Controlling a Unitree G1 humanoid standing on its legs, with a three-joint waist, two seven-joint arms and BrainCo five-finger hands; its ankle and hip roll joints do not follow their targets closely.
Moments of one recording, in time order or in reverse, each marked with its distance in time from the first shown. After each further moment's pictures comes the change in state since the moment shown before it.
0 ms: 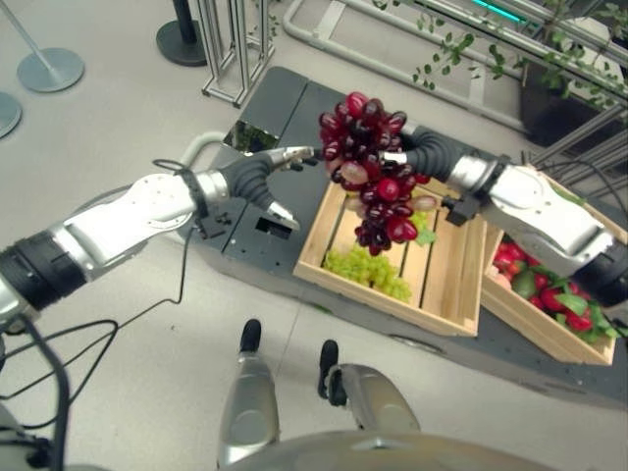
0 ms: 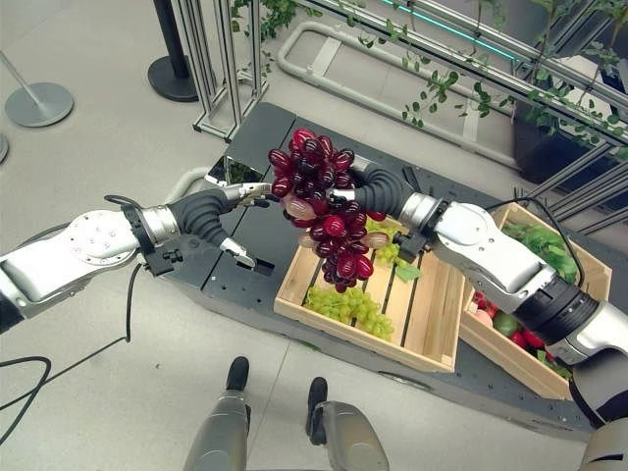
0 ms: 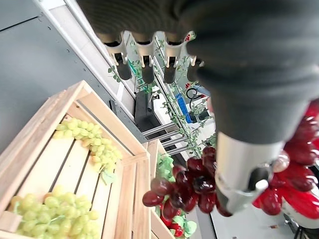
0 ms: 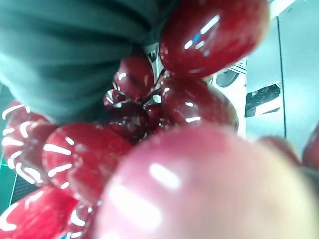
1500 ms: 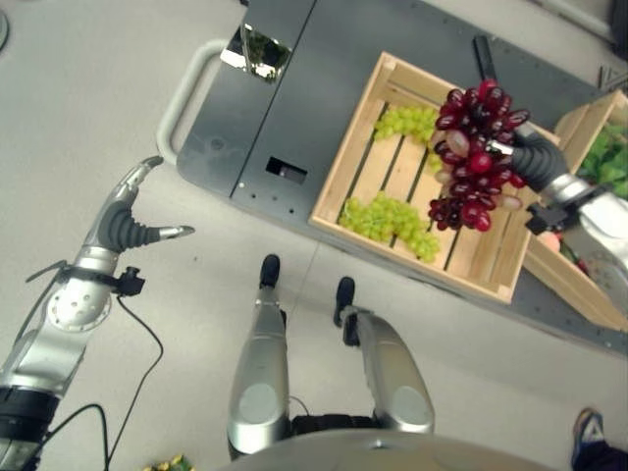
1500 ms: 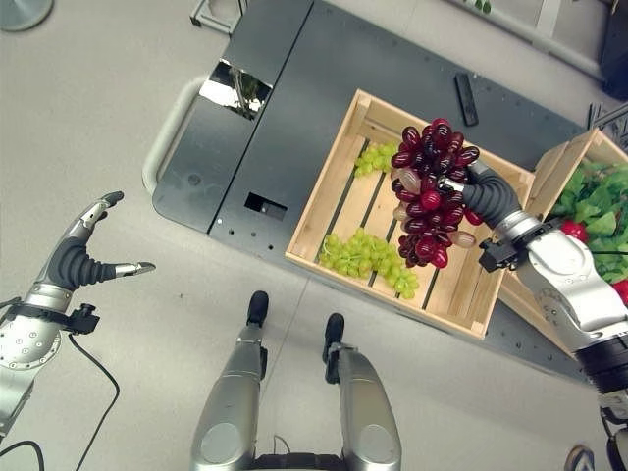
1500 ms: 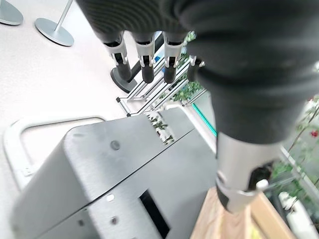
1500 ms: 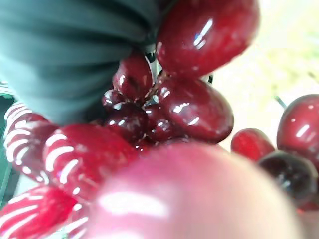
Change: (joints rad) left arm 1.115 -0.338 1.201 0.127 0.612 -0.093 0.311; right arm 0.465 -0.127 -0.594 0.080 -0.039 -0.002 -0.016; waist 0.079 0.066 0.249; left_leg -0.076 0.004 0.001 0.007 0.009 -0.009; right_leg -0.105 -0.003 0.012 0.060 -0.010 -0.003
